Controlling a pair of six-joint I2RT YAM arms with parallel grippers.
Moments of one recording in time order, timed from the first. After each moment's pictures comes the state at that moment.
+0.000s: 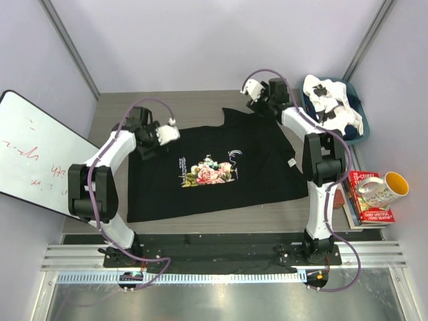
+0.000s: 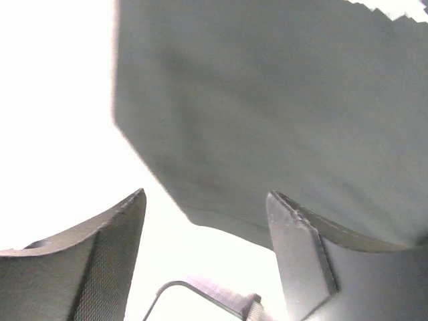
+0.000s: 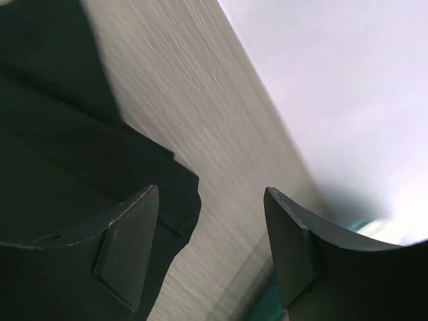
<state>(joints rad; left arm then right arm) -0.11 1.65 1.18 -0.64 0.14 1.19 0.22 2.11 1.66 -0.06 -0.13 -0.92</state>
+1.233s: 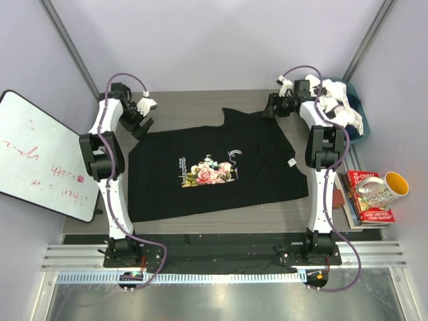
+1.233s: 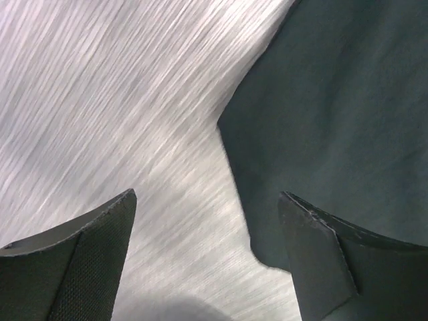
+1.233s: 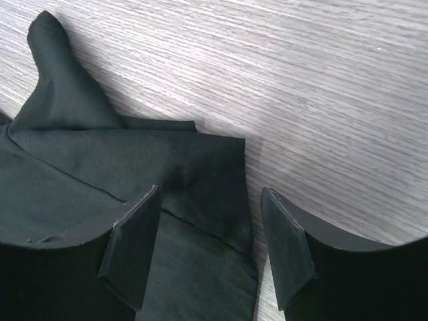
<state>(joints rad) 0.11 2.30 2.06 -1.01 0.28 0.90 -0.02 2.53 2.16 -0.44 -0.61 -0.08</state>
